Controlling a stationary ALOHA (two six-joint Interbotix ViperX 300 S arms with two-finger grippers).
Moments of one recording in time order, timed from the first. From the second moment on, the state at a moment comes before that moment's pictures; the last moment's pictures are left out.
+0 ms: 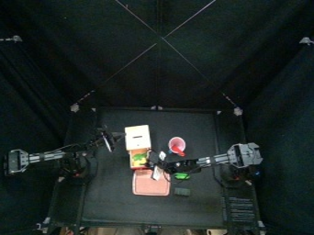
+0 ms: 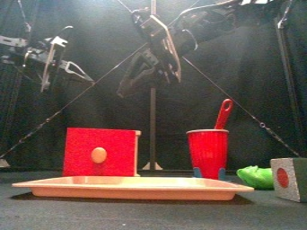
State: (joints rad) left arm 0.45 -0.61 1.06 -0.47 -0.25 -0.05; right arm 0.09 0.10 0.38 -1.14 0.22 1.42
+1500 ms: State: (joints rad) left arm 0.67 -0.13 0.87 -0.52 -0.20 -0.05; right arm 0.10 0.21 0.35 -1.11 0.20 1.42
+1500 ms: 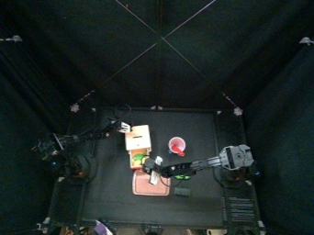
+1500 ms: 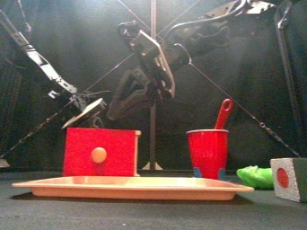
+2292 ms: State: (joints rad) left arm 0.67 -0.23 0.93 -0.52 -0.21 -0.04; right arm 0.11 0.22 0.34 -1.10 0.17 1.42
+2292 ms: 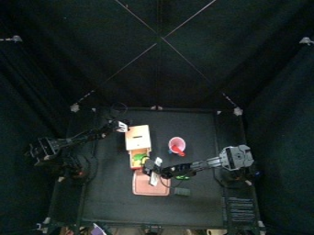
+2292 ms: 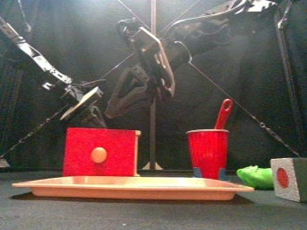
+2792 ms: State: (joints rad) left arm 0.67 -0.13 0.91 -0.52 -0.21 -0.04; right arm 0.11 0.25 0.34 -1.09 0.16 1.42
